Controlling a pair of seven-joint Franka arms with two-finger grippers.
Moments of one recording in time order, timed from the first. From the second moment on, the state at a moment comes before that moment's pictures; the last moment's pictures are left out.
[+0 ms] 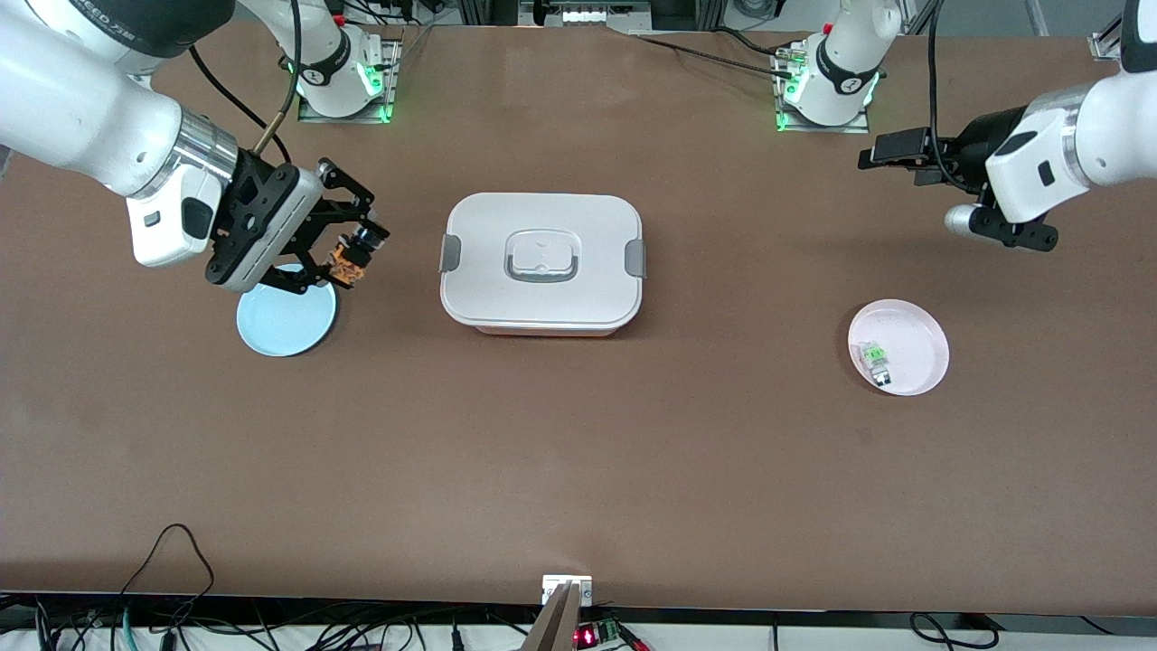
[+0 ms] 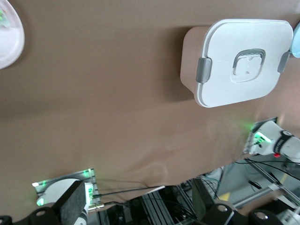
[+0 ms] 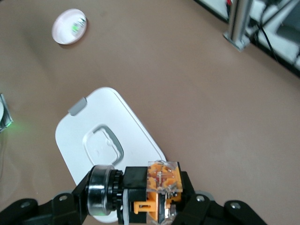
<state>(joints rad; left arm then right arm) 0.10 0.10 -0.14 -1.56 -0.45 1.24 -0.05 0.01 0.18 0.32 -1.51 0.41 1.85 -0.62</state>
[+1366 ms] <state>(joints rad) 0.17 0.44 -0.17 -1.76 -1.37 1.31 0.19 0.26 0.28 0.36 -1.51 0.65 2.36 -0.93</state>
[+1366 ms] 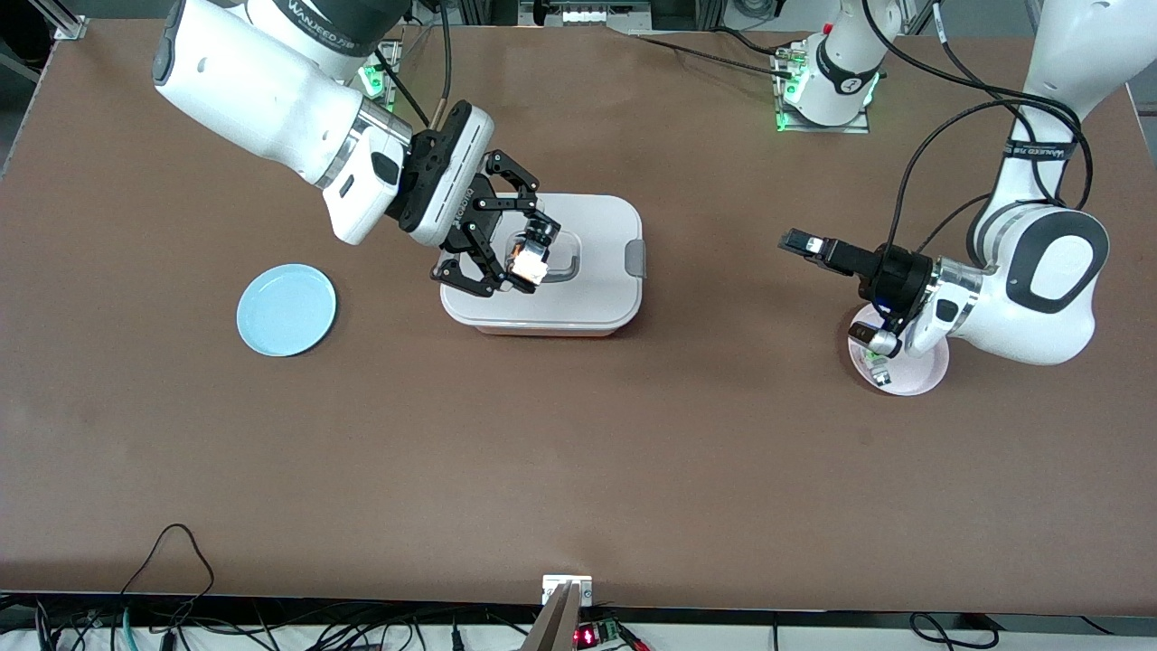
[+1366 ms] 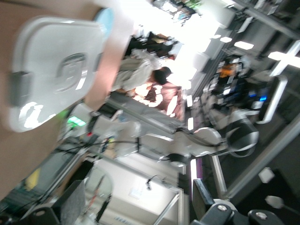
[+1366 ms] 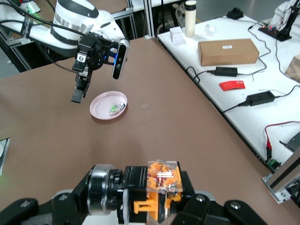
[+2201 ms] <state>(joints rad) 0.15 0.37 -0.42 -1.78 -1.66 1.75 0.24 0.26 0.31 0.43 -1.51 0.69 2.42 -0.94</state>
